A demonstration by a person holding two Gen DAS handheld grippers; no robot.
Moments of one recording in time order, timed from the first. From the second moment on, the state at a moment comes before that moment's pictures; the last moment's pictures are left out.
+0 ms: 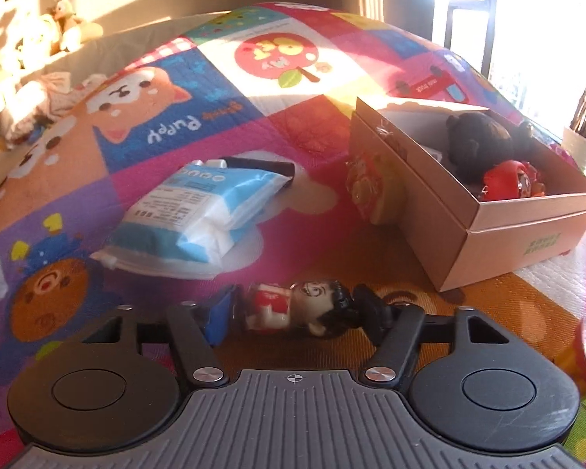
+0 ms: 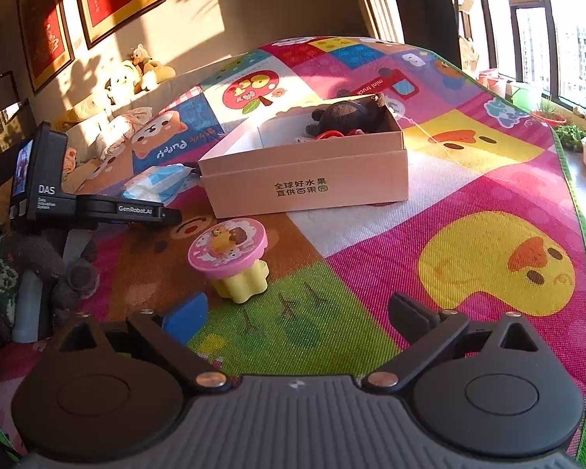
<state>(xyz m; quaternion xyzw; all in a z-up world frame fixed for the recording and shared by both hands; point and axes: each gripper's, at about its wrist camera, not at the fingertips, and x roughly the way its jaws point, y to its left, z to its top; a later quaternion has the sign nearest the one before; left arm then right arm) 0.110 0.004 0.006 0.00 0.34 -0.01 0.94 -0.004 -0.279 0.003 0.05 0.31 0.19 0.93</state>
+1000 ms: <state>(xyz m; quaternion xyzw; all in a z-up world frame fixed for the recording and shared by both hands) 0.021 0.003 0.009 0.02 0.34 -0.09 0.94 0.027 -0.201 0.023 -0.11 0.34 0.24 0.90</state>
